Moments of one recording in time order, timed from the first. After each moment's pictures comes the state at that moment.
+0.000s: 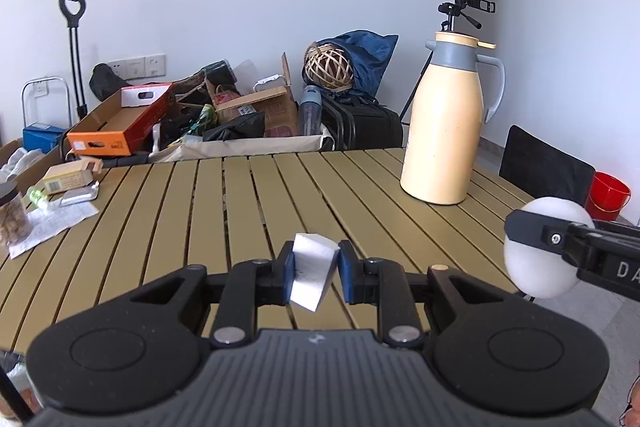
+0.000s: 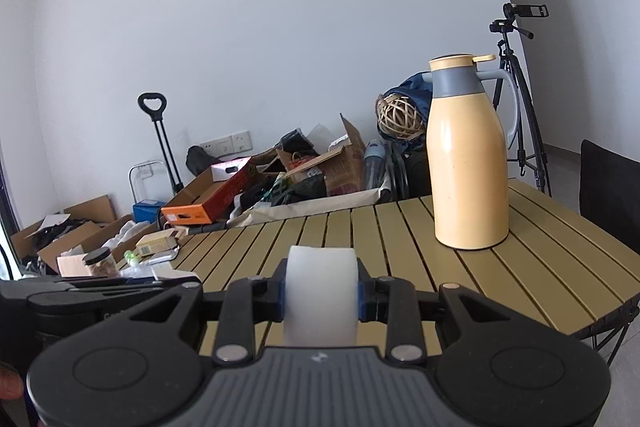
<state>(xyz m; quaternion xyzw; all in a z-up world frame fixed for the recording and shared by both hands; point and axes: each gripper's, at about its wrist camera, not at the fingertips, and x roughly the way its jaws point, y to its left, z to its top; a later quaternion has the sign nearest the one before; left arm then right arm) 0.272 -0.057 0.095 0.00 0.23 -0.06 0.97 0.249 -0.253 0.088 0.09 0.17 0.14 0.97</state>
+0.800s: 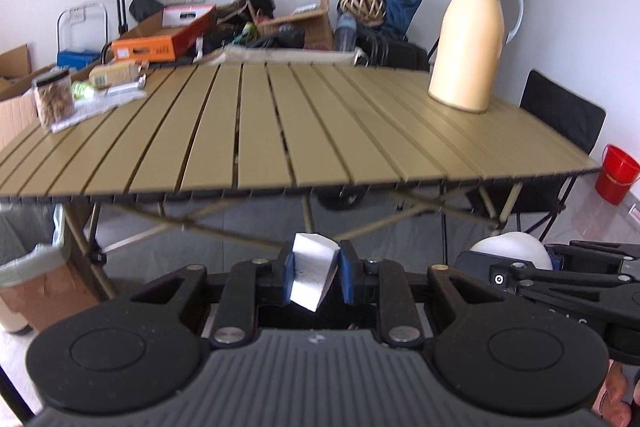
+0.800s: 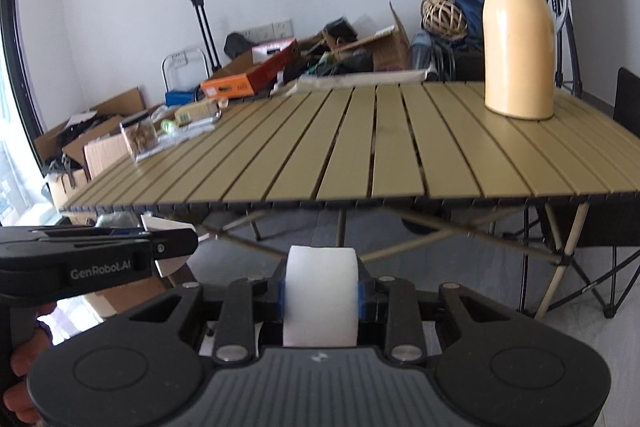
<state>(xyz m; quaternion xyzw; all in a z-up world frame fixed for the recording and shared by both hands) 0.174 -0.011 0.002 -0.02 0.31 -0.02 0.95 0.186 -0.187 -0.017 0.04 0.31 0.19 0.93</state>
